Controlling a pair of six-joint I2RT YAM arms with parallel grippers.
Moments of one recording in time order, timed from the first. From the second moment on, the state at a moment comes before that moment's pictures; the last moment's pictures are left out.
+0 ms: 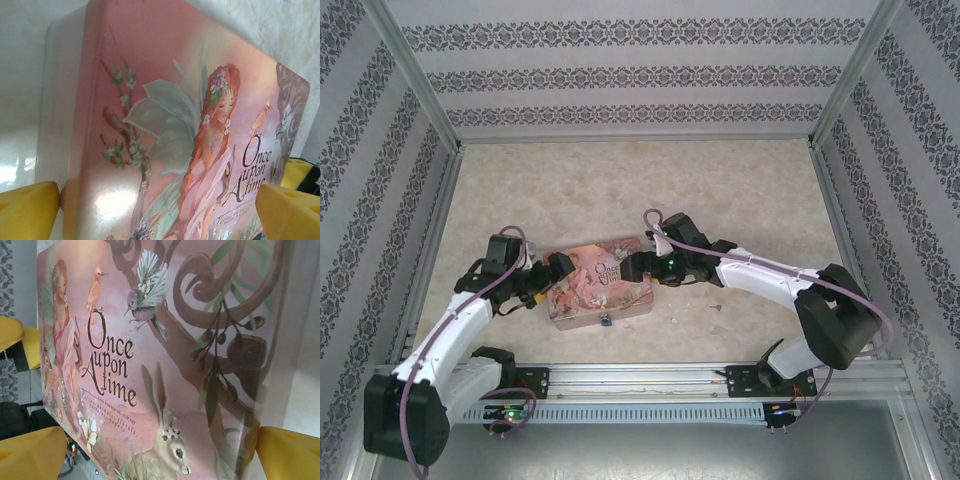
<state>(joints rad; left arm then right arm) -0.15 0.98 0.56 -0.56 0.46 -0.82 0.70 1.49 0.84 -0.22 -0.52 0.74</state>
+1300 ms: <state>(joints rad) -0.30 1.86 1.34 -0.39 0.42 -0.65 0.52 1.38 0.84 -0.36 -0.29 0.73</state>
